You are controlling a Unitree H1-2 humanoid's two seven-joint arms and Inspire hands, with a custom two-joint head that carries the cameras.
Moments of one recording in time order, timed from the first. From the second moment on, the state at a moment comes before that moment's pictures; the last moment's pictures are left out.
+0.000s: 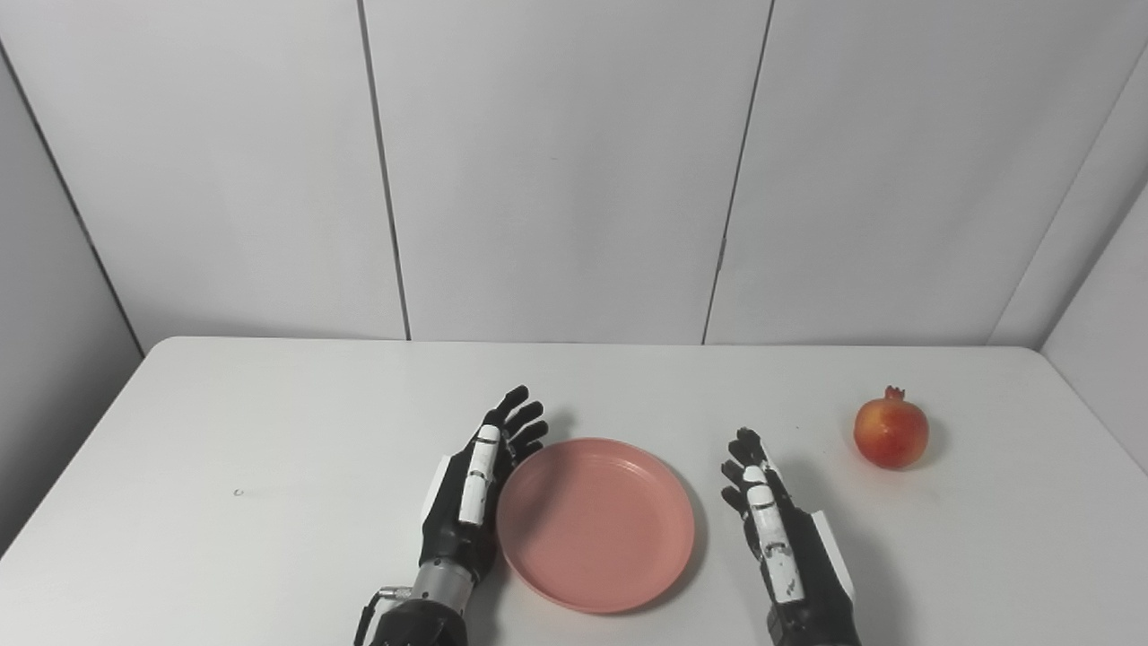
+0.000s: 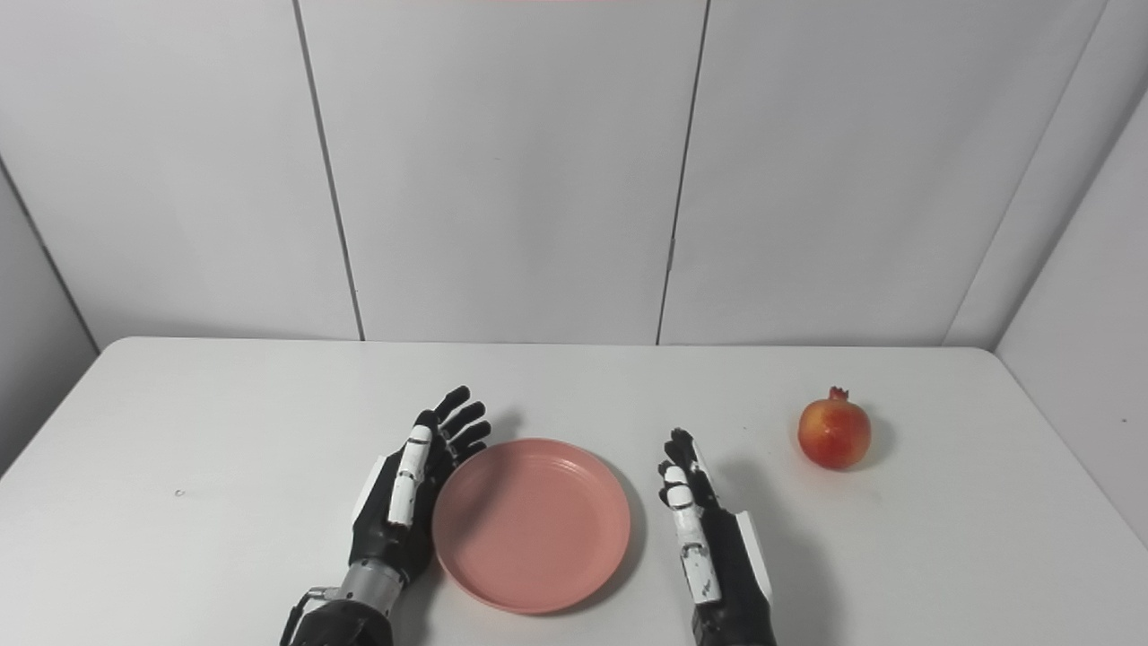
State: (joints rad) left arm -0.30 -0.10 -0.03 0.26 -0.14 -0.01 -0.08; right arm -0.03 0.07 0.08 -0.26 -0.06 0.17 -0.02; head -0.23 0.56
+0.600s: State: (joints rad) left arm -0.30 -0.07 0.01 0.26 -0.20 -0.02 -0.14; right arm -0.13 0.00 0.05 -0.33 -0.30 0.17 -0.06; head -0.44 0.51
